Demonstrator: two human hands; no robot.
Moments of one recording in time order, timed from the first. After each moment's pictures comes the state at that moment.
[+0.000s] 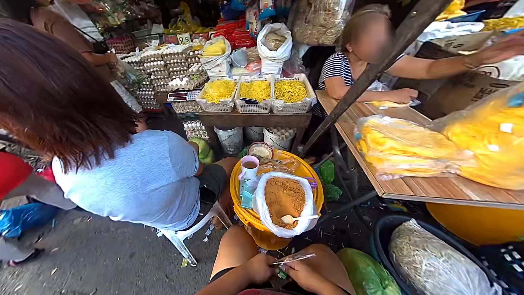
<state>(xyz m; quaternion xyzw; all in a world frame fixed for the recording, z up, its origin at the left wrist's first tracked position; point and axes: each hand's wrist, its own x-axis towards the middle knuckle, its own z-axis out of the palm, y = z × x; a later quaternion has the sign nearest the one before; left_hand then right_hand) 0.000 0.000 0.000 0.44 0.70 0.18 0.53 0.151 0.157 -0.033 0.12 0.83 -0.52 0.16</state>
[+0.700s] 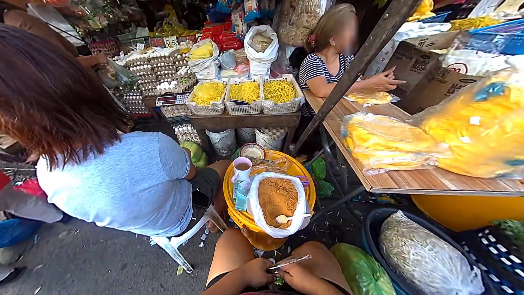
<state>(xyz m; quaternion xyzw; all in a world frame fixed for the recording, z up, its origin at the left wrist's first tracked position) -0.007 0.000 -0.014 0.49 0.66 0.17 0.55 0.144 0.154 -0.016 0.09 0.86 -0.42 0.26</state>
